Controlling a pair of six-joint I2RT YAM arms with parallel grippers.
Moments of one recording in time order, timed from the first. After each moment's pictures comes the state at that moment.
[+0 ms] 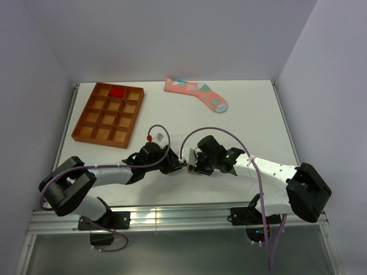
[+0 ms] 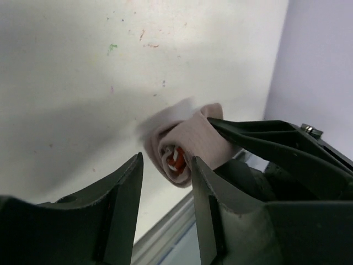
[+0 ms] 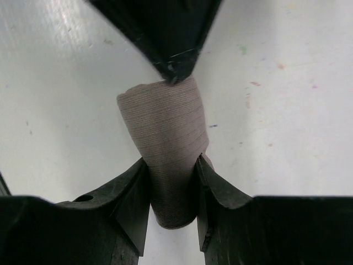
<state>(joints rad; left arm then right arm) -0.81 1.49 0.52 0.40 0.19 -1.18 0.80 1.28 0.68 -0.37 -0.19 -0.59</state>
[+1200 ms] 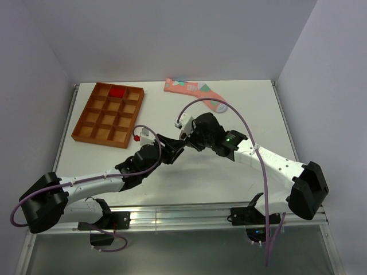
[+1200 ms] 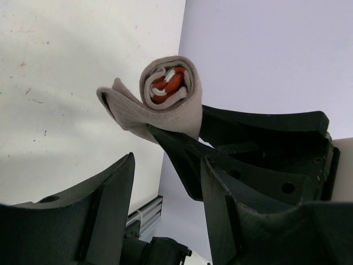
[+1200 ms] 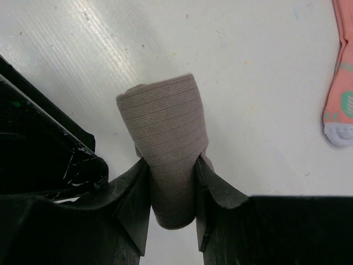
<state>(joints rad) -0.96 1.22 0.54 0.43 -0.30 -1.55 0.78 1.32 1.02 -0.39 0.01 -0.32</state>
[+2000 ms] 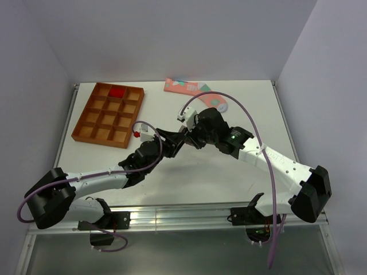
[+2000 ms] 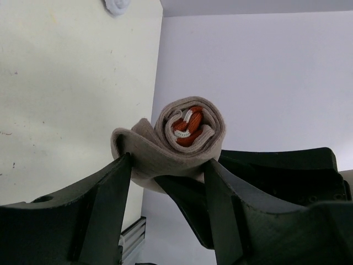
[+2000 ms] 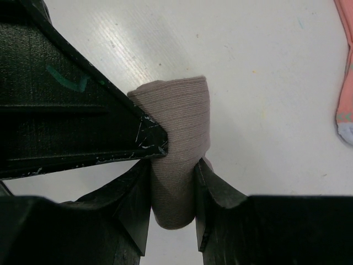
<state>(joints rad) -0.93 1.29 0.57 0.56 -0.34 -1.54 0.77 1.28 1.10 -0.46 -0.03 -0.21</state>
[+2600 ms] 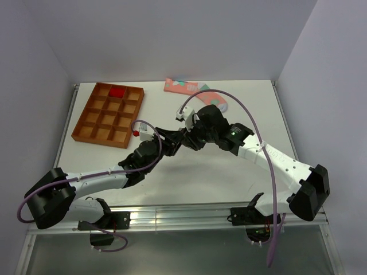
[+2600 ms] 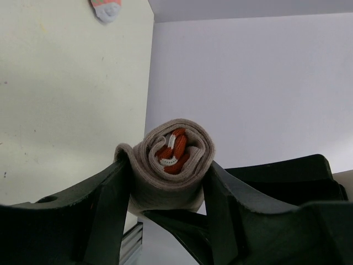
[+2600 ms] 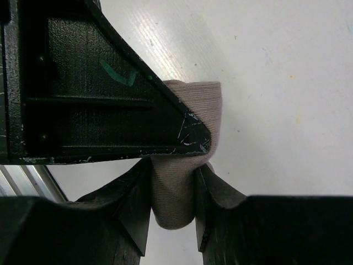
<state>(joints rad) -0.92 1.29 0.57 0.60 -0.35 -1.52 0.76 1.30 1.16 -0.54 -0.18 -0.18</state>
